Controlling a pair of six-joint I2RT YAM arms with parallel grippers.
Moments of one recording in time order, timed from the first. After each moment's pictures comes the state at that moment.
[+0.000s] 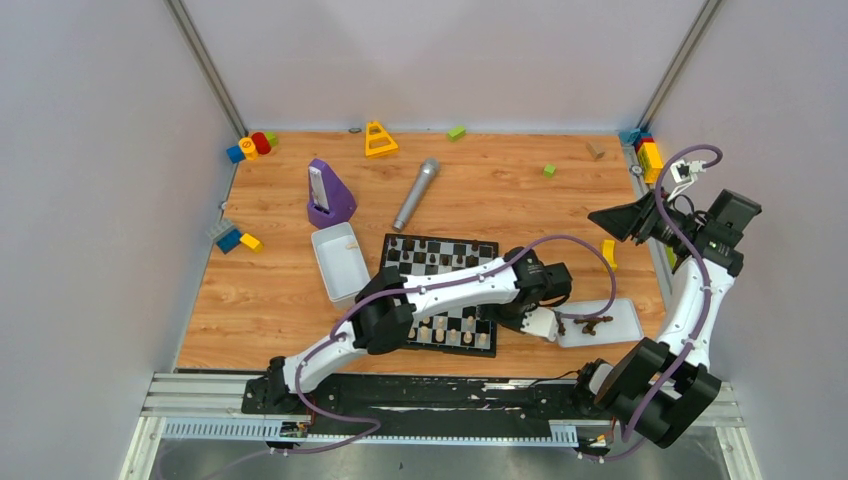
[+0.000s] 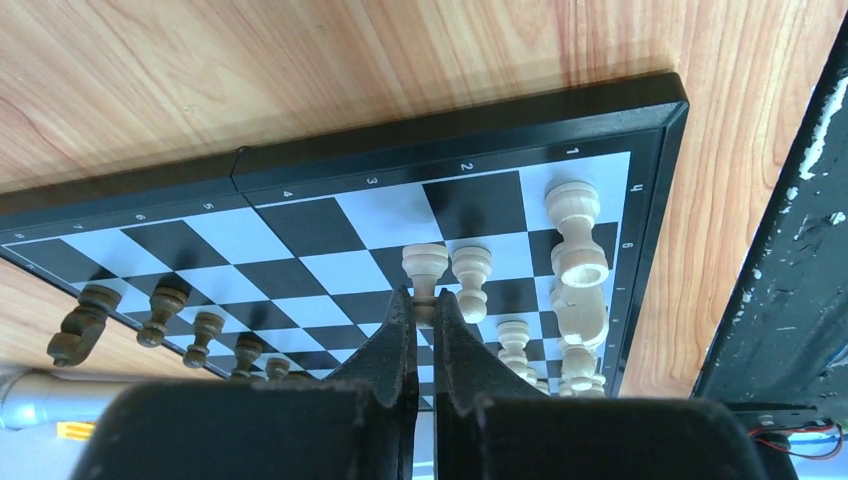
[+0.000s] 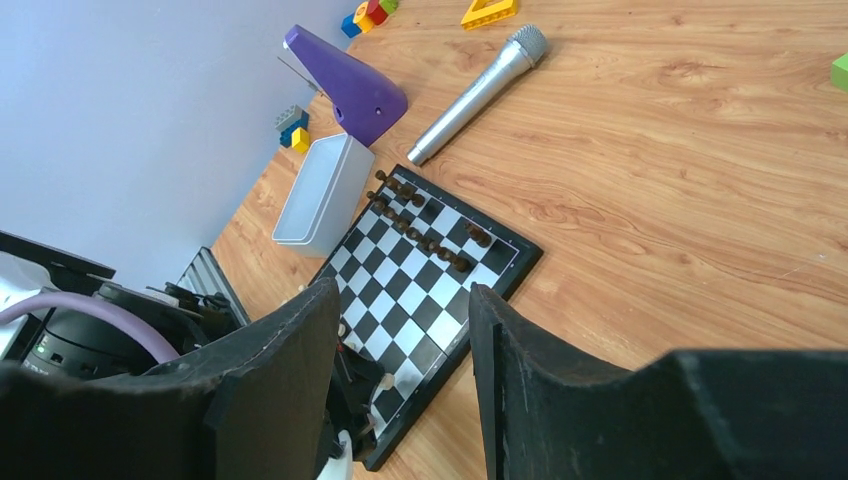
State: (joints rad) left arm -1.27 2.42 2.27 -1.42 -0.07 0.65; right arm -0.61 1.16 1.01 -0.47 -1.40 -0.01
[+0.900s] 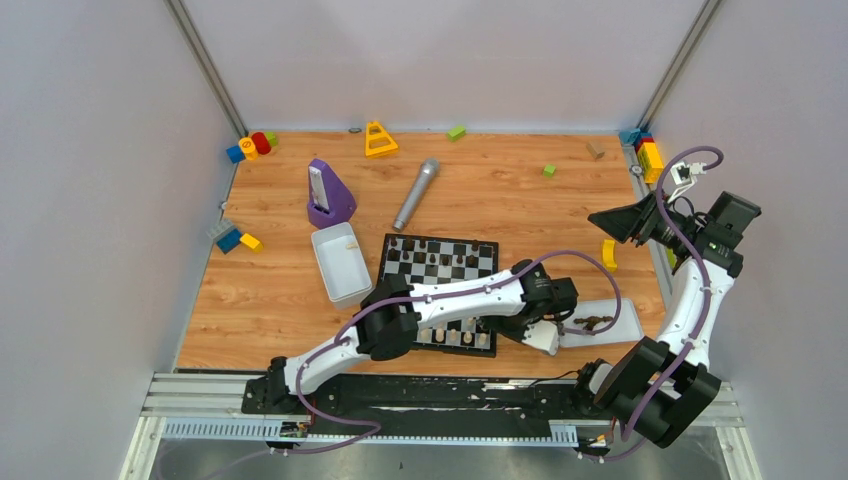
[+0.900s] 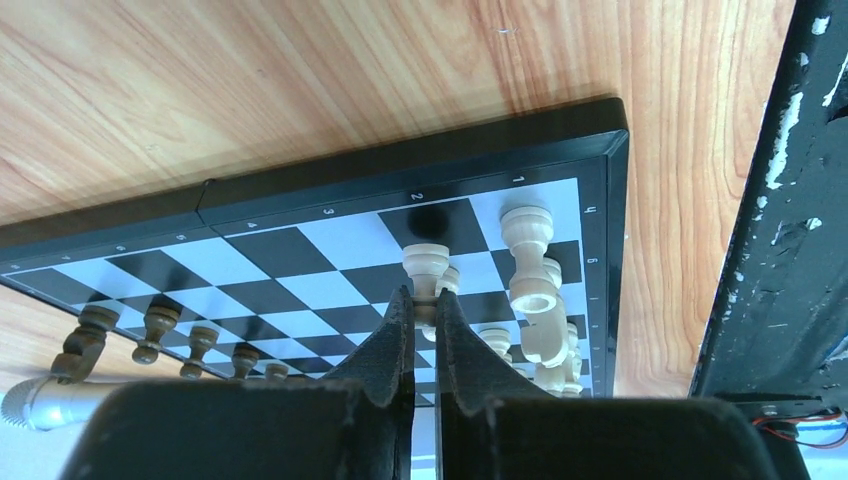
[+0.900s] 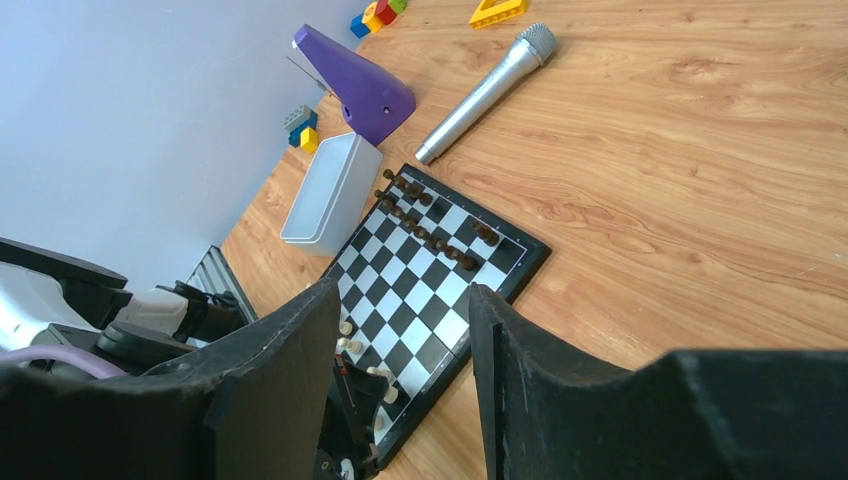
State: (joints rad) left arm -1.32 2.45 2.29 -1.44 -0.11 0.66; right arm -0.62 1.16 1.00 -0.47 -1.43 -0.01
